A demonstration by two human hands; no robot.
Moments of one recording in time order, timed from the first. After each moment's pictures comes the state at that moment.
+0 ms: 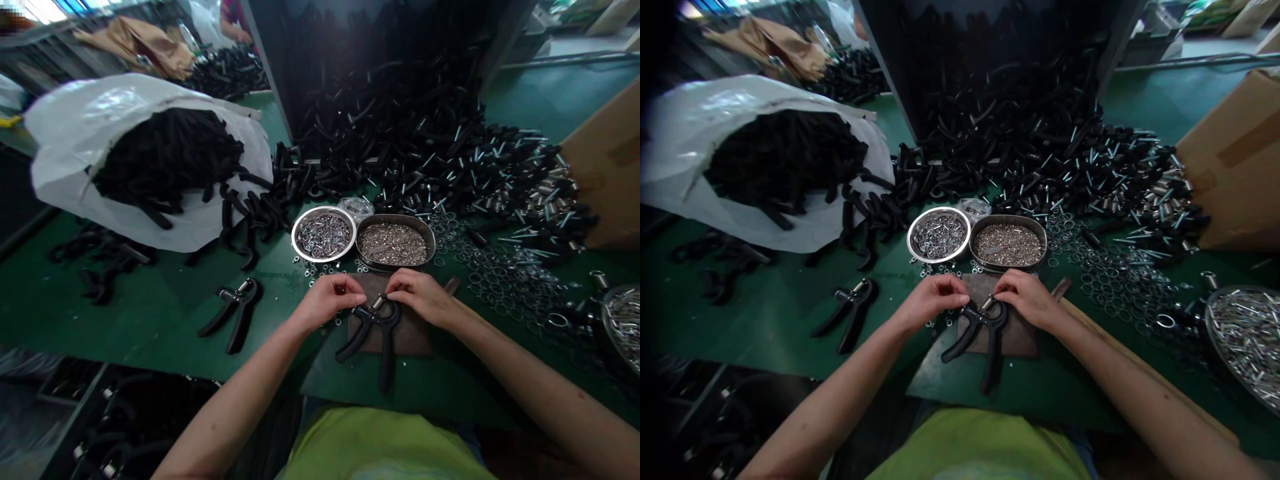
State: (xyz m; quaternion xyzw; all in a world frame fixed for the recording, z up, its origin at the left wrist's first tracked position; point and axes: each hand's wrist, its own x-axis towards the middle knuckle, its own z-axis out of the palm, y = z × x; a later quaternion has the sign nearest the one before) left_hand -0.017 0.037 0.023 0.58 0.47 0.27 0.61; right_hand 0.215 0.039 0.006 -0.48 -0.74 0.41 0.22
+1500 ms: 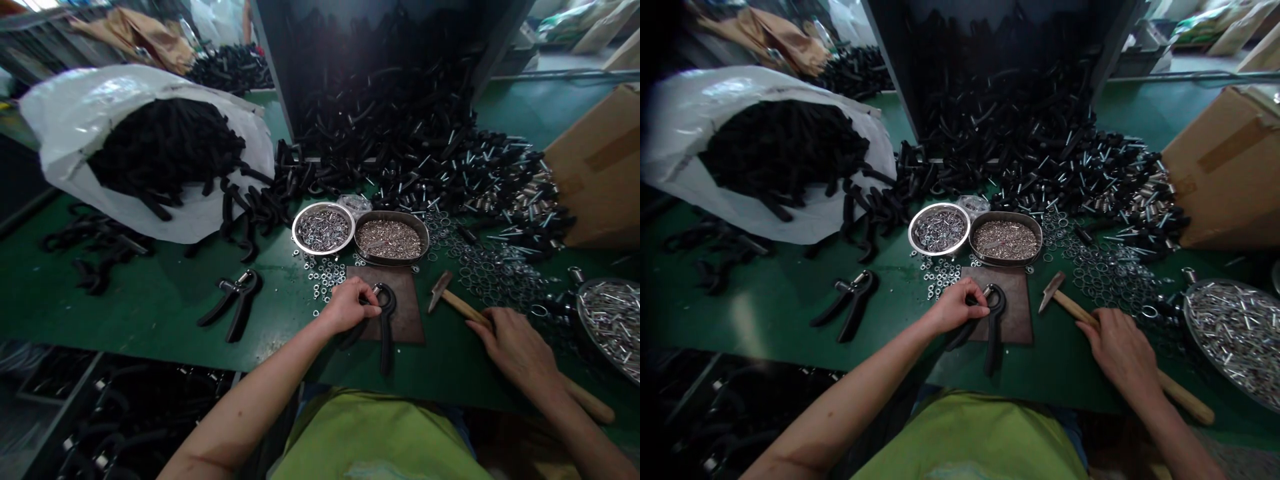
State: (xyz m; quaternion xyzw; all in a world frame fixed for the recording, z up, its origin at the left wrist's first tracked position) left_hand 0.017 0.015 -0.002 0.70 0.52 0.17 0.45; right_hand 0.334 -0.075 -0.017 -0.75 -0.67 0.02 -0.01
